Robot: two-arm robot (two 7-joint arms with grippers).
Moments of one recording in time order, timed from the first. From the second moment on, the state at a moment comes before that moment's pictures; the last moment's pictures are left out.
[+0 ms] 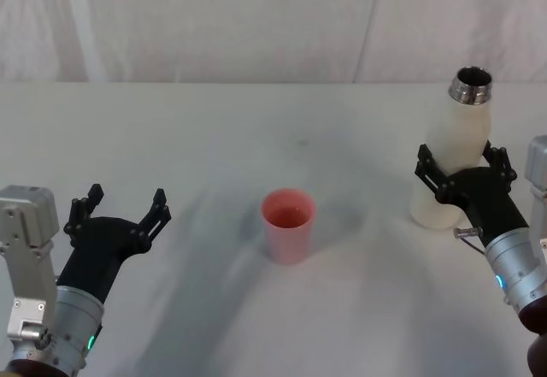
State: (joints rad) left arm 0.27 0.24 0.04 -1.85 -0.25 -0.02 -0.02; right arm 0.03 0.07 -0.14 -1.58 0.08 -0.08 0.11
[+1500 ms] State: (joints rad) left arm 0.27 0.24 0.04 -1.85 -0.25 -0.02 -0.02; right arm 0.12 0.29 -0.34 -1.70 -0.36 -0.05 0.18
